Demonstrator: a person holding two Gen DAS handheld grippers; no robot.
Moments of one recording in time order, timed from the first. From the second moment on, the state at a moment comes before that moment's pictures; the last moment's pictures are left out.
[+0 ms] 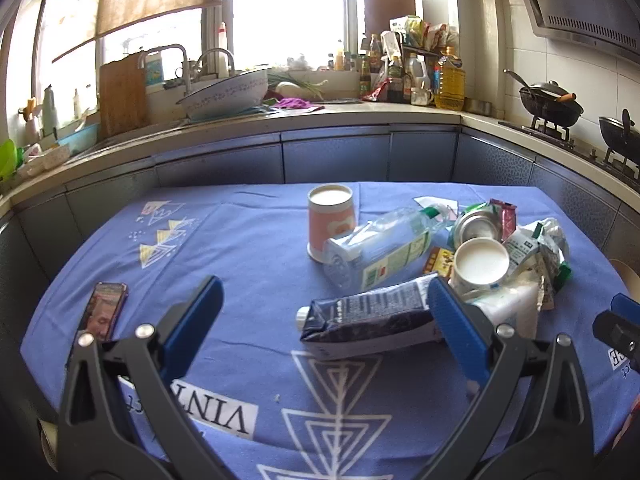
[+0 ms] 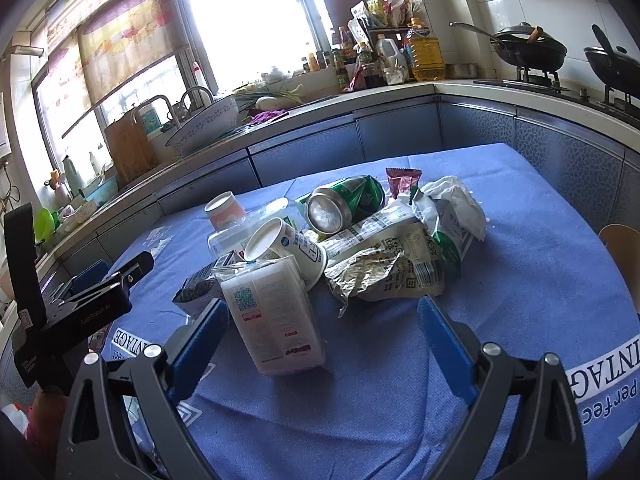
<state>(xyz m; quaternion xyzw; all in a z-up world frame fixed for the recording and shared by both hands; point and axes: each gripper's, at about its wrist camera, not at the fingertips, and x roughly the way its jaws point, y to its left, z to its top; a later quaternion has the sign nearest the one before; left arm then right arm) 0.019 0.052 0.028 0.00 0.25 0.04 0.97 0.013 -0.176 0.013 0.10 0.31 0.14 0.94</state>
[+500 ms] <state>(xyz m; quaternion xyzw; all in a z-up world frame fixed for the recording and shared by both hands) 0.035 0.055 -0.021 0.12 0.30 -0.04 0.95 0.047 -0.140 -0.025 0.05 0.40 0.20 0.89</state>
